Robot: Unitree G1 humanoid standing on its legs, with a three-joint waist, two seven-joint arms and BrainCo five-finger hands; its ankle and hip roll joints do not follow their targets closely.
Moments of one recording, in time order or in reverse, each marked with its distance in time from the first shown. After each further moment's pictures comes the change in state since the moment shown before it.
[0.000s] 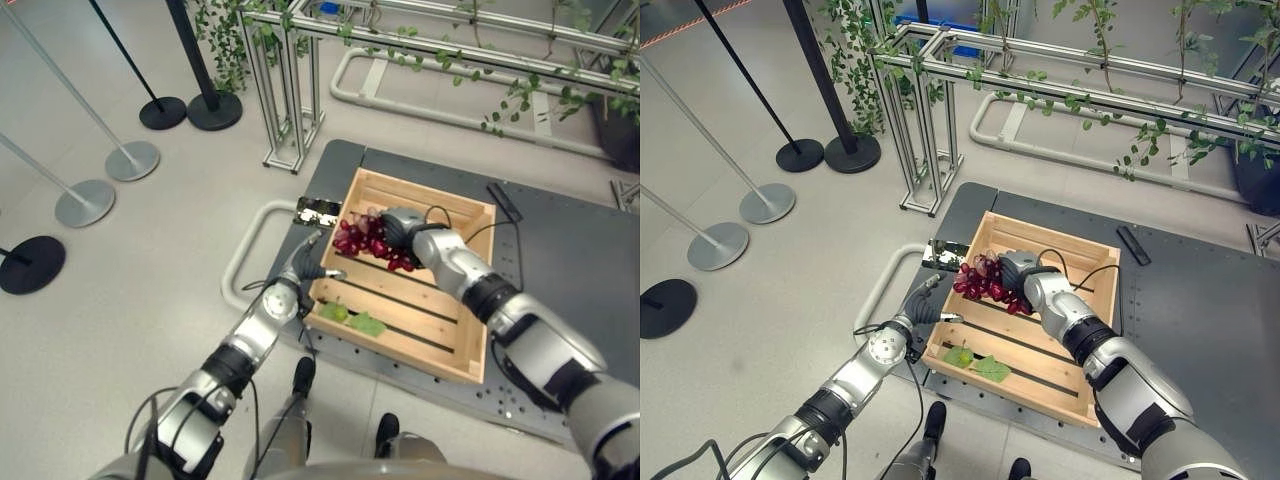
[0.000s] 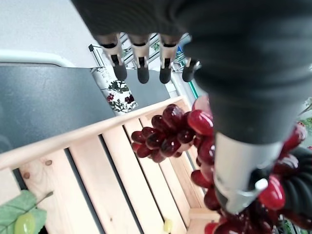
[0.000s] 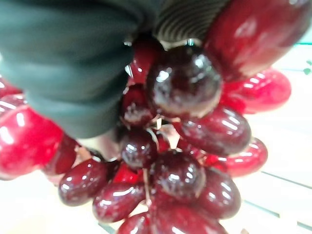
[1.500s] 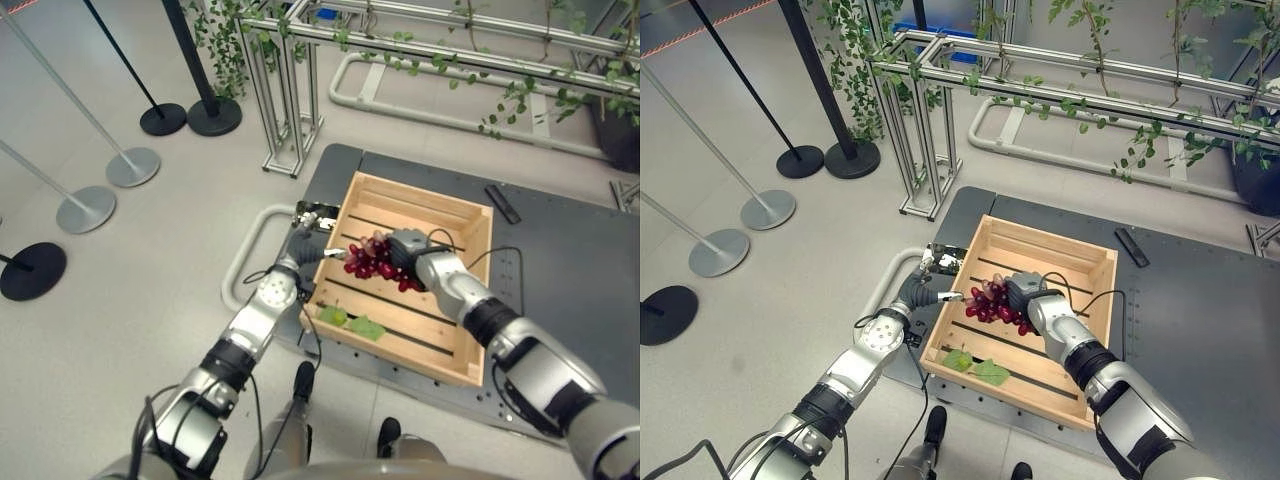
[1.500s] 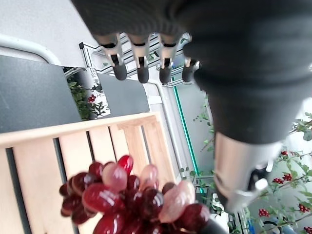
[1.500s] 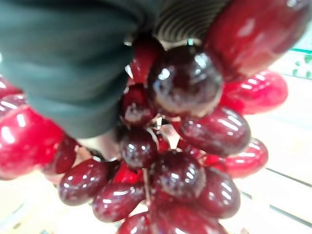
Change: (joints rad) left arm -0.016 -0.035 0.086 -0.090 -0.123 0.006 0.018; right arm 0.124 0.015 -0.040 -0.105 -0.181 0.019 -0.004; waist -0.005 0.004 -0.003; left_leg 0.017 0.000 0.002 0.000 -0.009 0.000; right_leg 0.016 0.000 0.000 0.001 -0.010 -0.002
